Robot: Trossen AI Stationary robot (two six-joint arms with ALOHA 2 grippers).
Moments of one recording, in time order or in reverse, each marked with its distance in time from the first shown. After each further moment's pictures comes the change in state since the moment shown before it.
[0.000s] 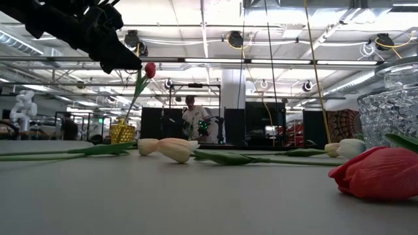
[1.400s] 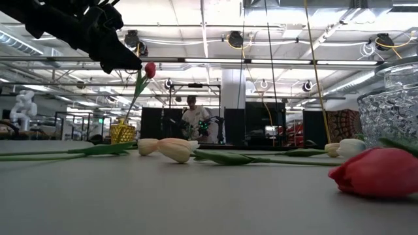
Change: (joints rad) left arm 0.000 0.000 0.000 0.000 0.000 0.000; right arm -0.010 0.044 0.000 -0.016 0.023 0.009
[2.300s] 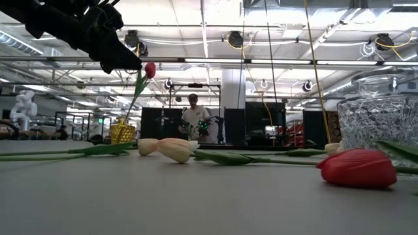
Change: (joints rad) left arm 0.000 0.000 0.000 0.000 0.000 0.000; right arm 0.000 -0.004 0.002 -0.004 -0.101 -0.153
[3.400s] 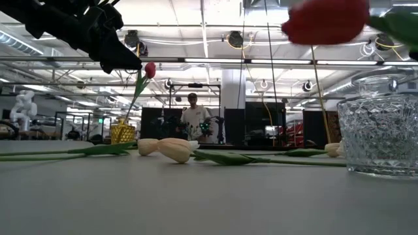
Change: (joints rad) left arm 0.000 0.000 0.000 0.000 0.000 0.000; right arm -0.006 -0.184 -0.002 0.125 0.134 -0.161
